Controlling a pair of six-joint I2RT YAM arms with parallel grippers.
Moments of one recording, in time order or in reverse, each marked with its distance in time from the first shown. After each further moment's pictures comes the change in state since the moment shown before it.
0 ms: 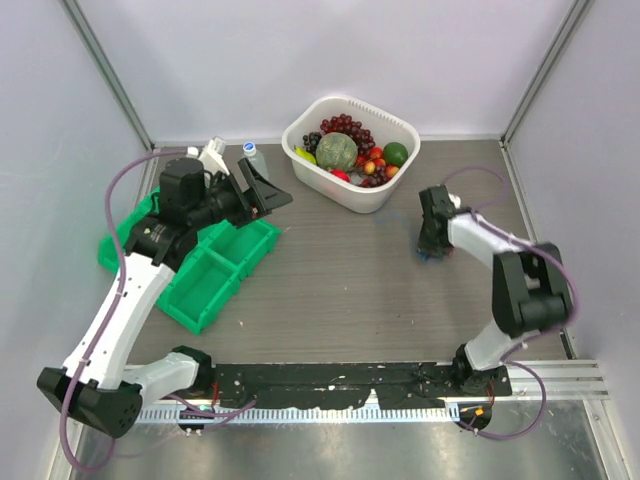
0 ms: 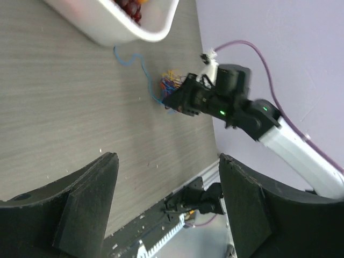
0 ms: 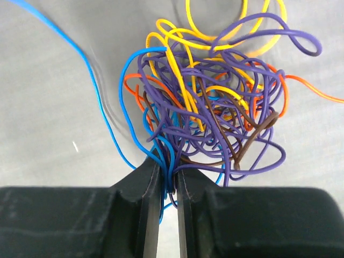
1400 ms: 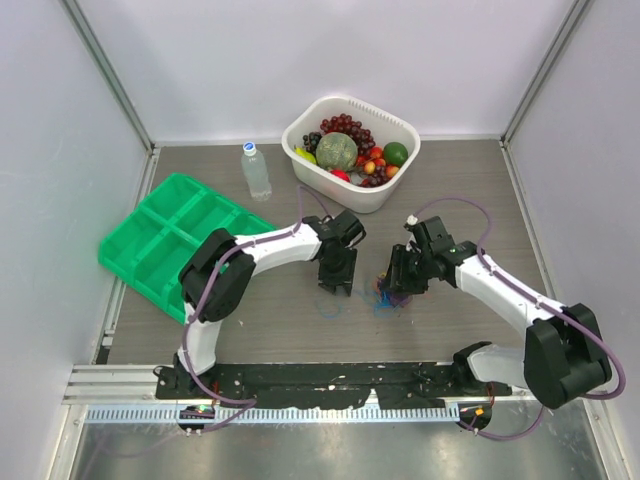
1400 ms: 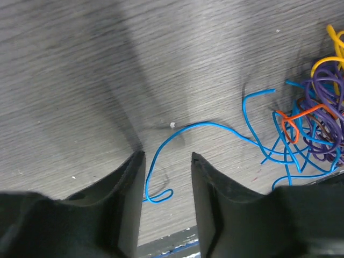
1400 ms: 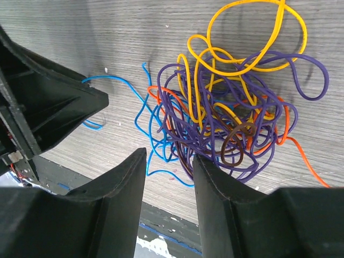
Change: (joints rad) left arm -0.515 0.907 0.133 -0.135 -0.245 0.086; right arm 0.202 -0.476 -0.338 -0.052 -0.528 0.074
